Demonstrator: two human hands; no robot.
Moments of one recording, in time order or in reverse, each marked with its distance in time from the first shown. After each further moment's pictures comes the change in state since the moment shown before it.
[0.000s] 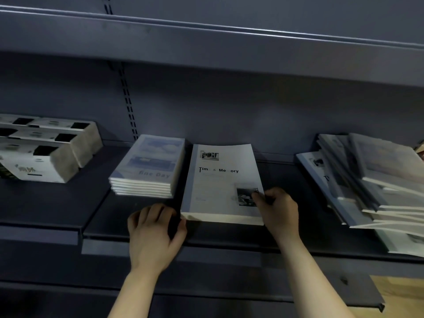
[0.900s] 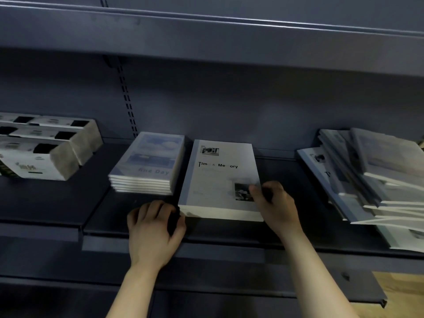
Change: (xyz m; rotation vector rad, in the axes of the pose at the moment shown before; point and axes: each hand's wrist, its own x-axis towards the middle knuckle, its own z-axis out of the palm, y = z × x) left_hand 0.000 0.000 0.002 -0.001 0.001 -0.007; right_hand 0.002 0.000 -0.007 0.029 -0.175 0.008
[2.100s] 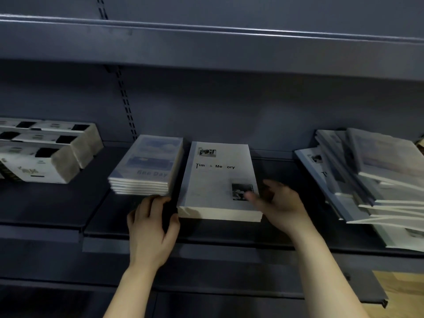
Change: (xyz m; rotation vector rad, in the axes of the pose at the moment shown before) left_hand 0.002 0.009 -0.014 -0.274 0.081 -0.064; right_hand -0.012 -0.026 -0.033 -0.158 -0.133 0.002
